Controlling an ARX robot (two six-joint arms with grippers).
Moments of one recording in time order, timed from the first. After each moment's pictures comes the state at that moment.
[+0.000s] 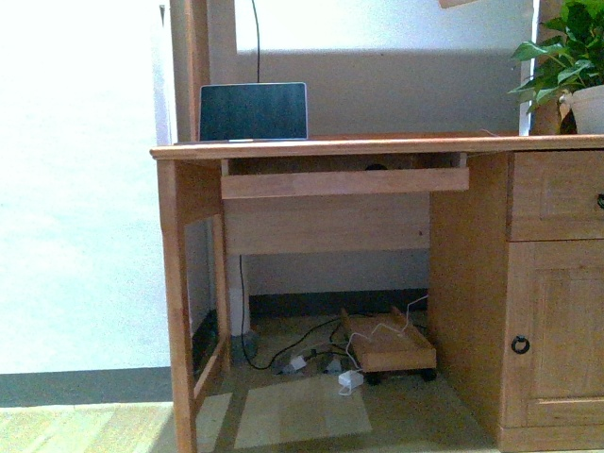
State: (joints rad) left arm -0.01 0.00 0.01 0.00 0.00 -0.01; right arm 0.00 0.00 0.02 0.00 0.00 0.00
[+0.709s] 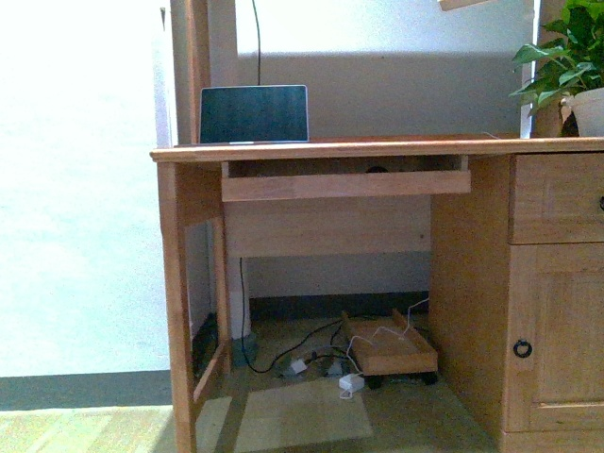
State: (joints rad) left arm -0.01 0.00 0.01 0.00 0.00 -0.01; right arm 0.00 0.00 0.02 0.00 0.00 0.00
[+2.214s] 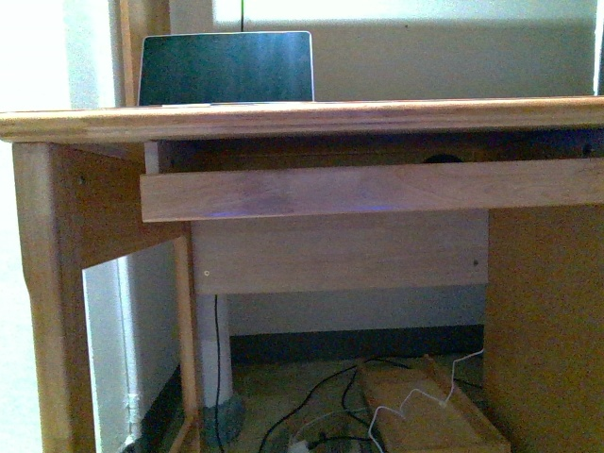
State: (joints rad) left arm -0.01 0.00 0.01 0.00 0.00 -0.01; right arm 0.00 0.01 0.02 0.00 0.00 0.00
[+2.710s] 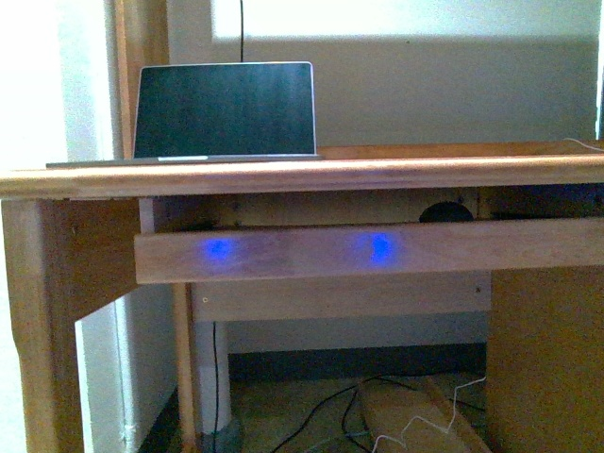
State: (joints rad) left arm -0.01 0.00 0.01 0.00 0.00 -0.01; right arm 0.00 0.00 0.02 0.00 0.00 0.00
